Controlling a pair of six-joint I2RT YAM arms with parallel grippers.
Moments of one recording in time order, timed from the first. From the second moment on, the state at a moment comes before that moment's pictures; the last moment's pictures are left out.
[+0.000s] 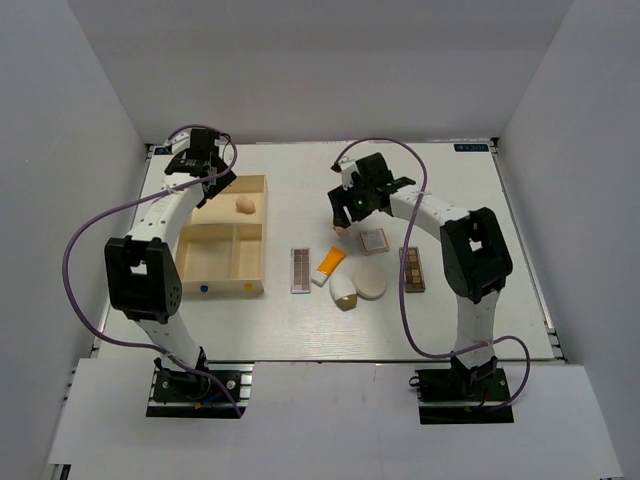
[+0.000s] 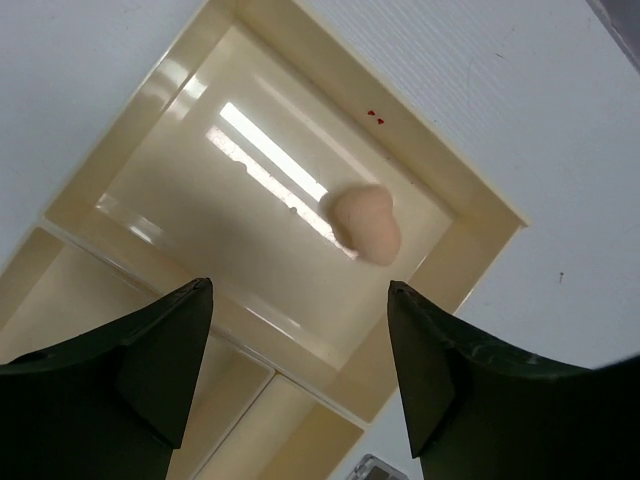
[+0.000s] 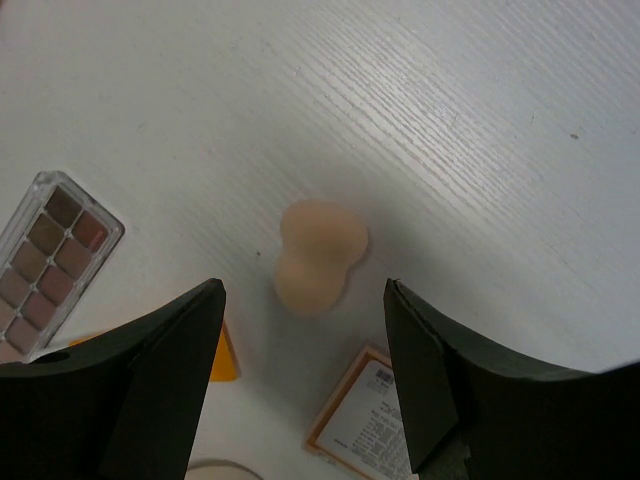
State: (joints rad) left arm -0.13 1.76 1.52 -0.64 -0.39 -0.75; right arm 0.50 1.97 1.47 -0.35 -0.30 -0.11
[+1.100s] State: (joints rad) left arm -0.14 0.95 0.86 -0.23 0.28 -0.74; right arm 0.68 2.16 1.92 -0.20 -0.54 -0.23
